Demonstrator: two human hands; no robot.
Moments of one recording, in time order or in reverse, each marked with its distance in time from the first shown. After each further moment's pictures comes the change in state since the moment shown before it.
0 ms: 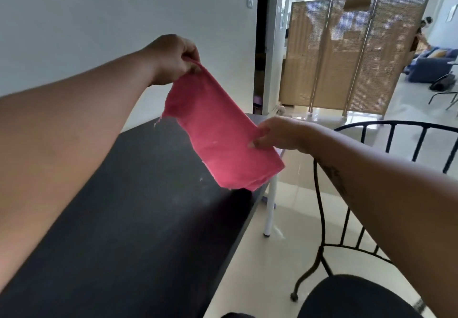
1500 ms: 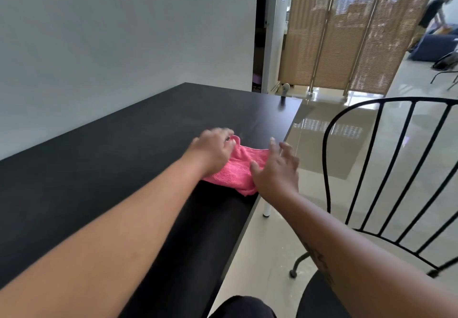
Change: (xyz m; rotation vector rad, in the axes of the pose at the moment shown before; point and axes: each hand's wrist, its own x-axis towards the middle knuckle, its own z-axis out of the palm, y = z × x) left_hand -0.083 -0.013 0.202 -0.036 -0.221 -0.131; right_hand 0.000 0.026 0.150 0.090 0.457 0.410
